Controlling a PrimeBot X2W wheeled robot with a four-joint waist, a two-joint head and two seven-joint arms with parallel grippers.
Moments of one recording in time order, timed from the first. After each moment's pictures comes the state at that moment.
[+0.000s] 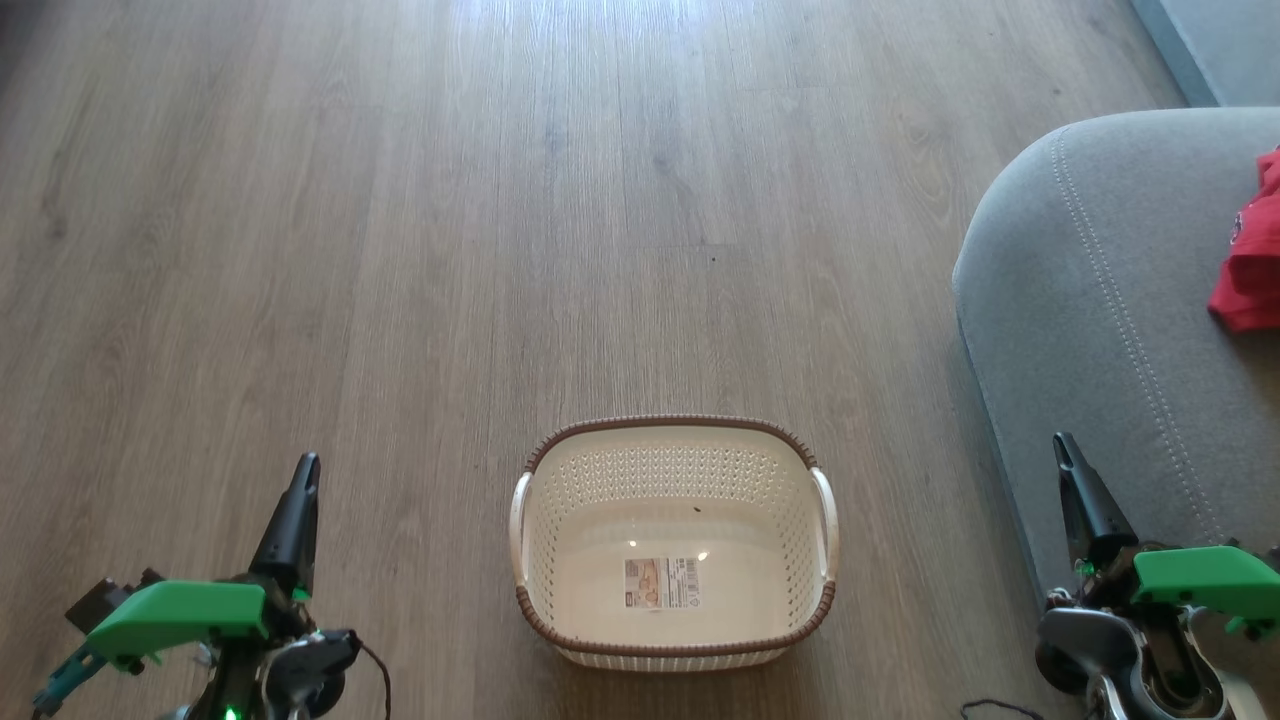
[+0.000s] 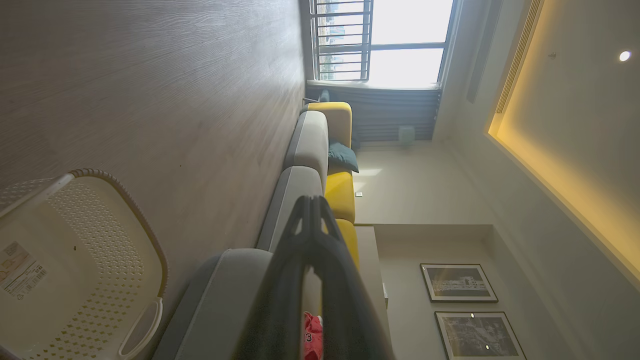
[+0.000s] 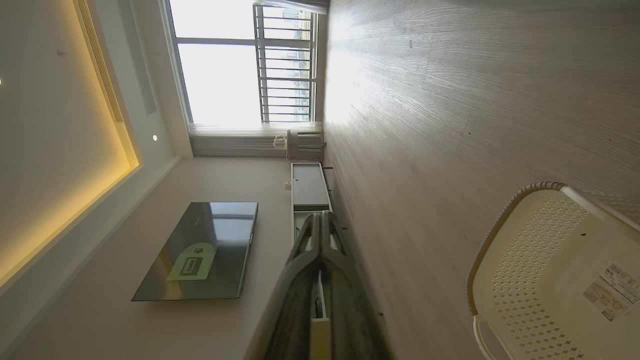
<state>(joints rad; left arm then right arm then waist) -0.06 0.04 0.08 0.28 -1.60 -0.12 0.11 -0.05 -0.05 -0.13 0.28 1.60 0.13 0.11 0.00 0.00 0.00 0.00</state>
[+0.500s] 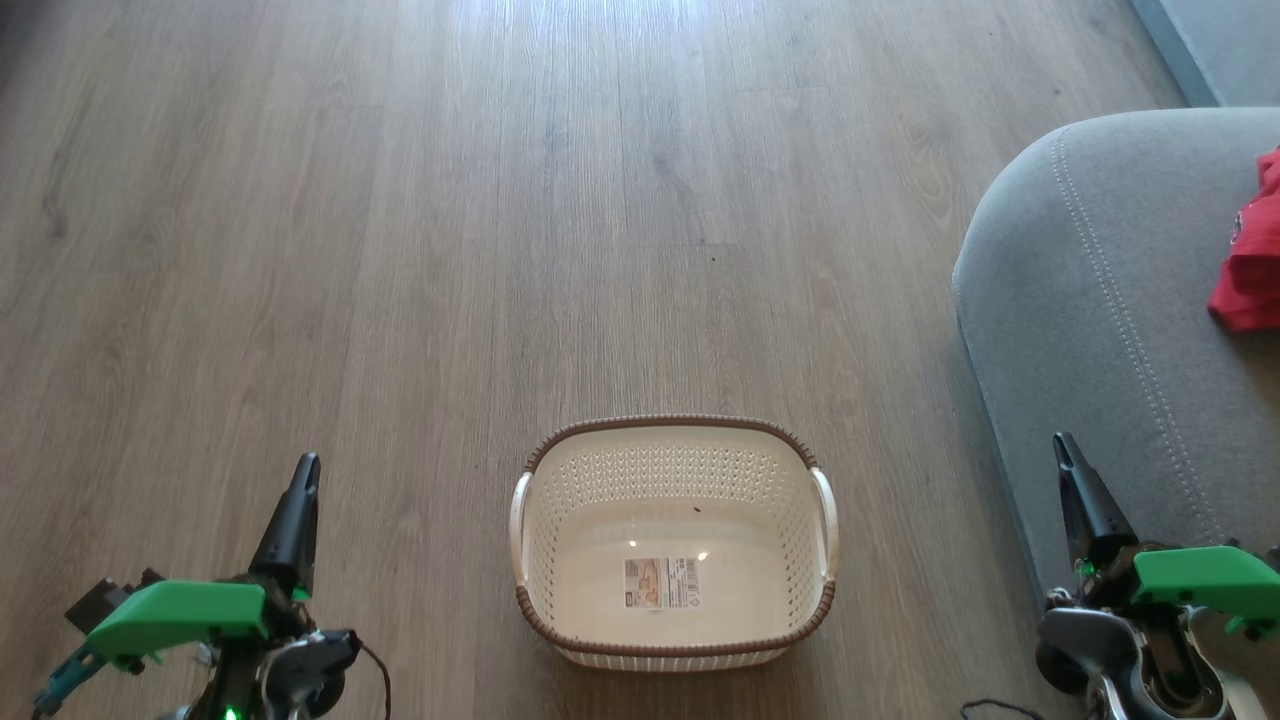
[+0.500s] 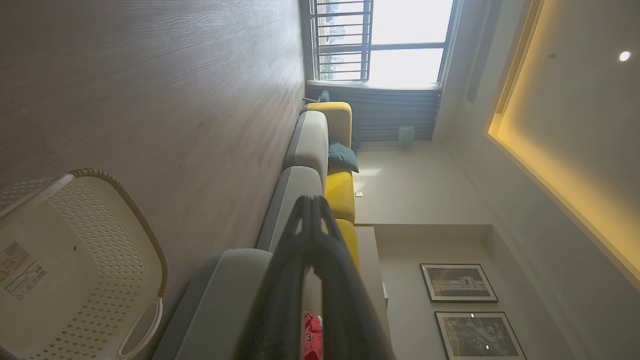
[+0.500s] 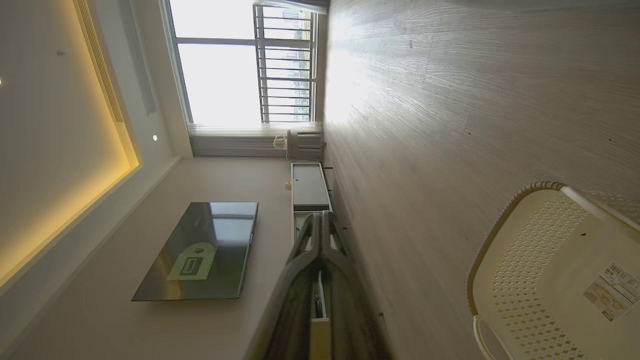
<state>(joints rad) -0.06 0.04 0.08 0.28 -1.60 -0.12 0.11 -0.05 -0.05 -0.13 0.28 1.60 0.13 0.11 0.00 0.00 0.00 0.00</state>
